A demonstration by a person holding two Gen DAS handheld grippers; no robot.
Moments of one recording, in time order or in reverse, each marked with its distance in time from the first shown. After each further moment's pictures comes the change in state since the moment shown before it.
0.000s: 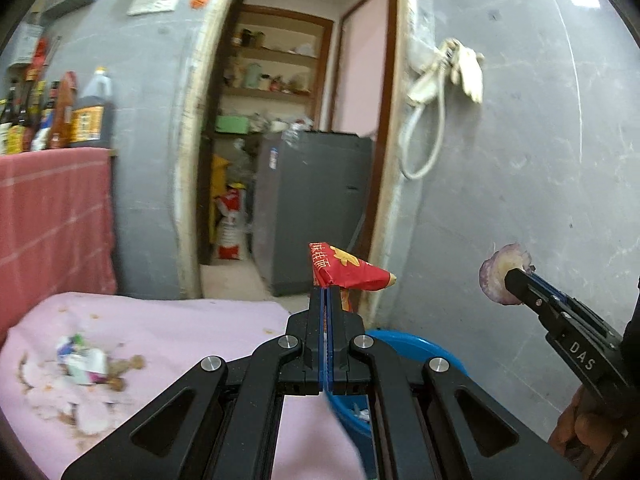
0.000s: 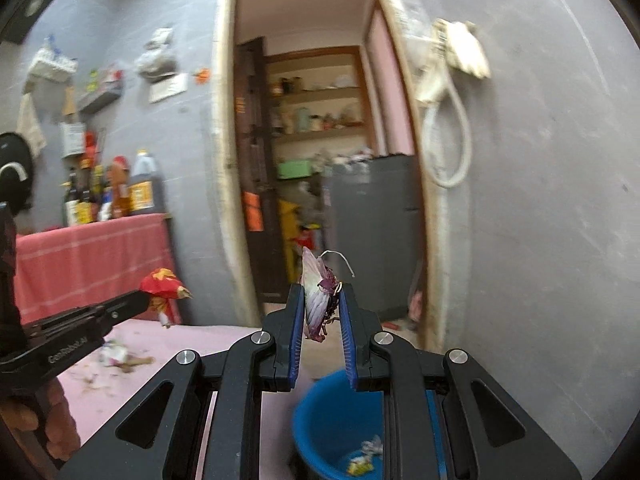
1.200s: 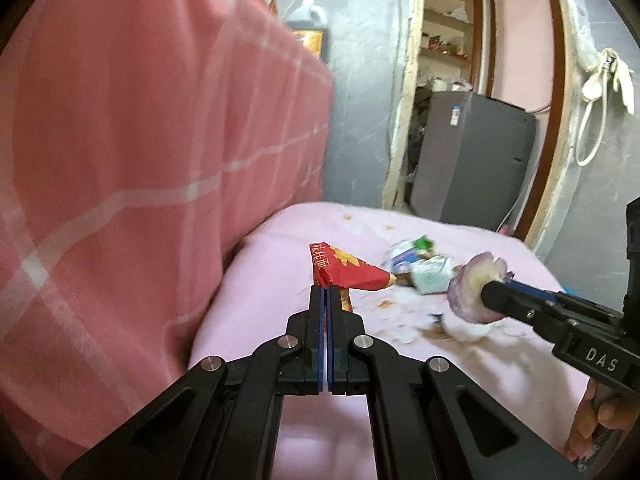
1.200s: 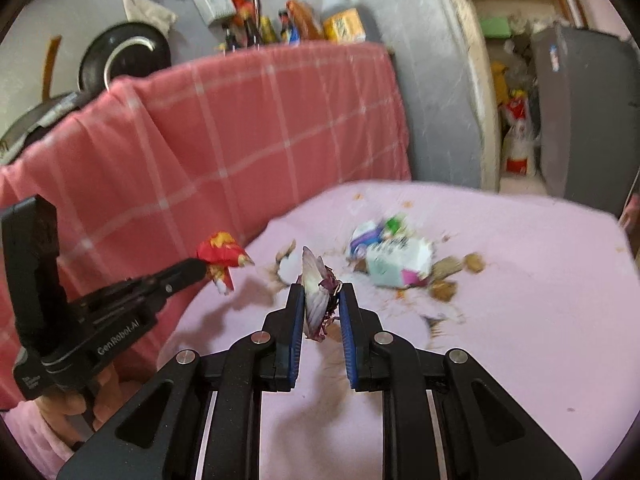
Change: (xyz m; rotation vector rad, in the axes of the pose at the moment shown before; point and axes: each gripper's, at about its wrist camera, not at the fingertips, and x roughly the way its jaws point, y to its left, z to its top) left arm -0.127 0.242 -0.084 -0.190 0.165 0.463; right arm 0.079 0.292 -0.078 -0.085 0.478 0.696
